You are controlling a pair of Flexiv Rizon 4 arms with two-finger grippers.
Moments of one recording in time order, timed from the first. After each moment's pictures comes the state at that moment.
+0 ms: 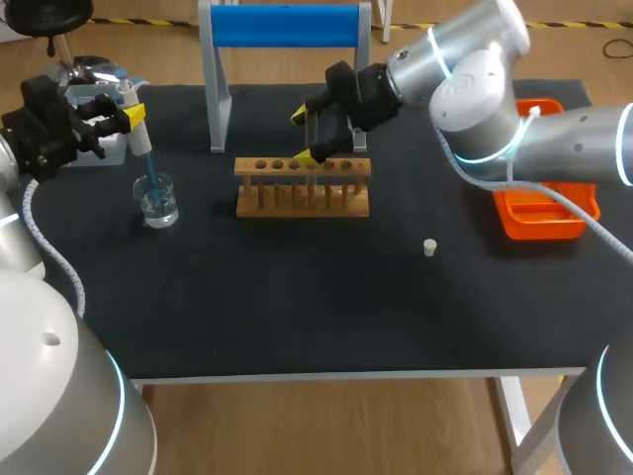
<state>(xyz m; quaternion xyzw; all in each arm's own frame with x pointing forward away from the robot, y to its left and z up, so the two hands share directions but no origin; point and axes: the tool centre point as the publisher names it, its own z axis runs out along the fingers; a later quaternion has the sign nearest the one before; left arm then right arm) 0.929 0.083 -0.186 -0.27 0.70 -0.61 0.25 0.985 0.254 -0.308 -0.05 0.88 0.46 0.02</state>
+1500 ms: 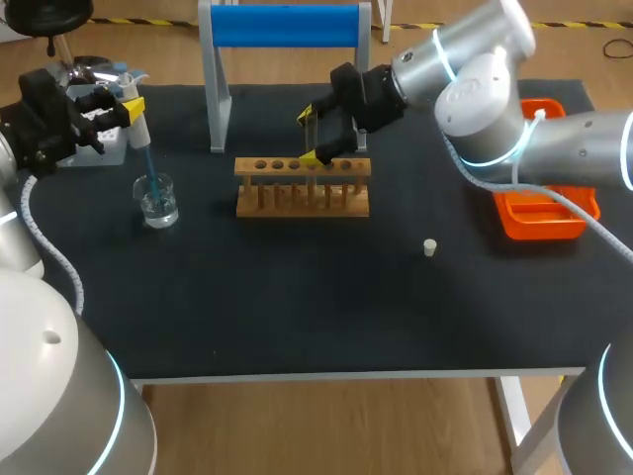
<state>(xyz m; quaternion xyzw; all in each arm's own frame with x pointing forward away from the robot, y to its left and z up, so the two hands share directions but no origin) 0.925 0.079 -0.168 -0.25 0.70 -0.61 0.27 0.987 0.244 -0.312 -0.04 0.89 0.46 0.03</state>
